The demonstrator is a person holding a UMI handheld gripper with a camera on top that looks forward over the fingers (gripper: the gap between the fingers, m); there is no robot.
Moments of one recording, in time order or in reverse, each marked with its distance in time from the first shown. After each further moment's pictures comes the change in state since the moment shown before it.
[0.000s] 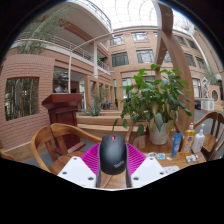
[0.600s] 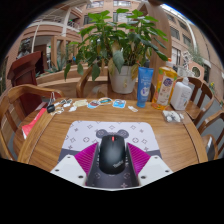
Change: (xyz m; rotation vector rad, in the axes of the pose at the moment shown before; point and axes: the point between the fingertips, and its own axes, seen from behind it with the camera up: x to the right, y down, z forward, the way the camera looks) arm 0.226 0.234 0.060 -0.504 0.346 0.047
